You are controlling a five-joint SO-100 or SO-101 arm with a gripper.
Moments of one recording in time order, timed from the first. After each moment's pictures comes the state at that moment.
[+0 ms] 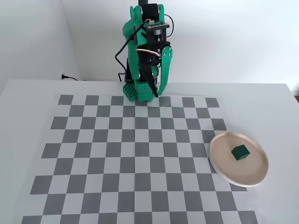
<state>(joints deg) -14.1 167.8 123.8 80.3 -77.6</state>
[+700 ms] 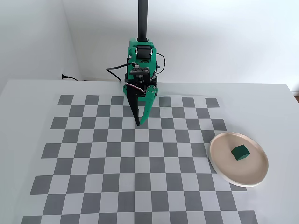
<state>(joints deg) -1.6 189.9 165.9 59.9 -79.6</state>
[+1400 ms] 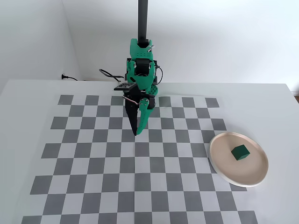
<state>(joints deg) 0.2 190.5 178.2 48.9 -59.3</state>
